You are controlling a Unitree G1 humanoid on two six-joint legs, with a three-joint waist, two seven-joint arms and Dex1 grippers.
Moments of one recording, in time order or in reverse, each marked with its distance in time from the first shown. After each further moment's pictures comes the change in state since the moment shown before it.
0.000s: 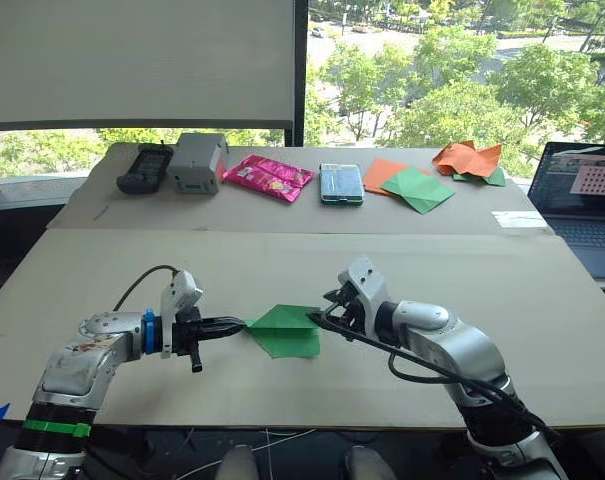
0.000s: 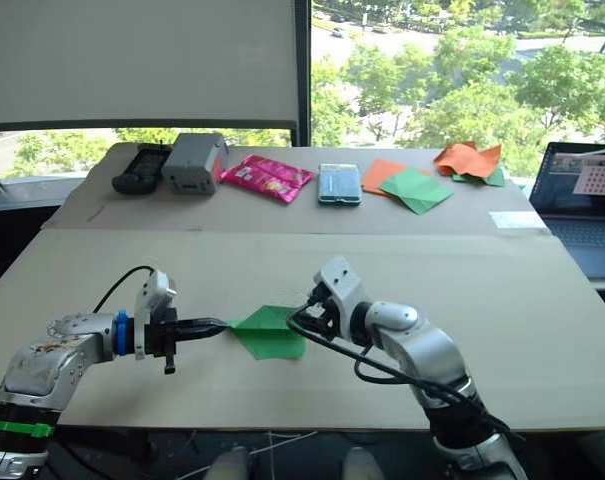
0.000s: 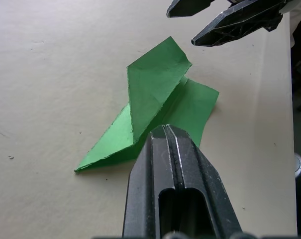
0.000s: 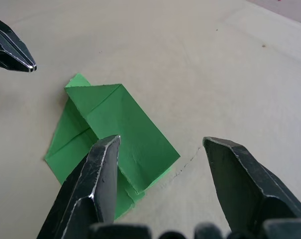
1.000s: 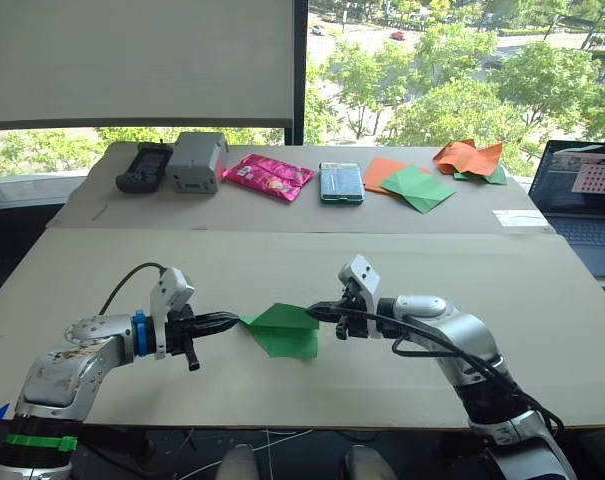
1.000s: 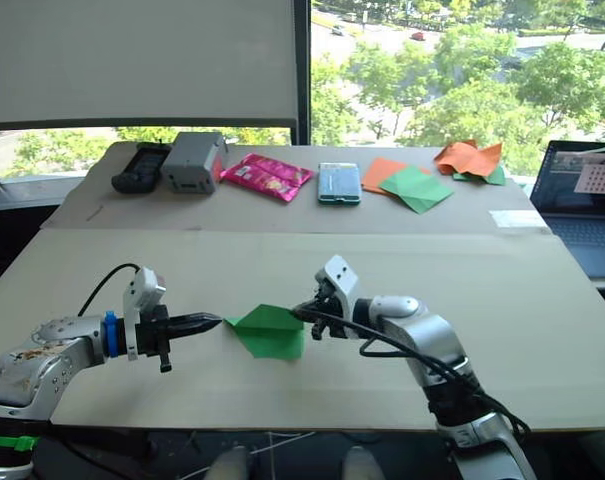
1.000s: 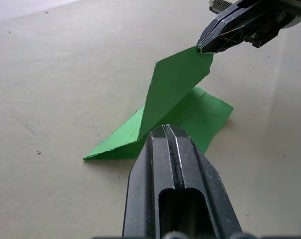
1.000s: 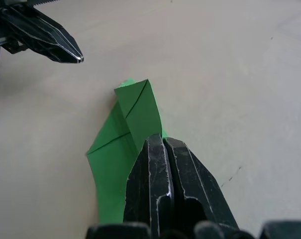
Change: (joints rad) left arm 0.031 0.026 0.042 -0.075 -0.062 0.036 0.112; right arm -0.049 -0.017 0.000 0.091 0.063 -0.204 0.187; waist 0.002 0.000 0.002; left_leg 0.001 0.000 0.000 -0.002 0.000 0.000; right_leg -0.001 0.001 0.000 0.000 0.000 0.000
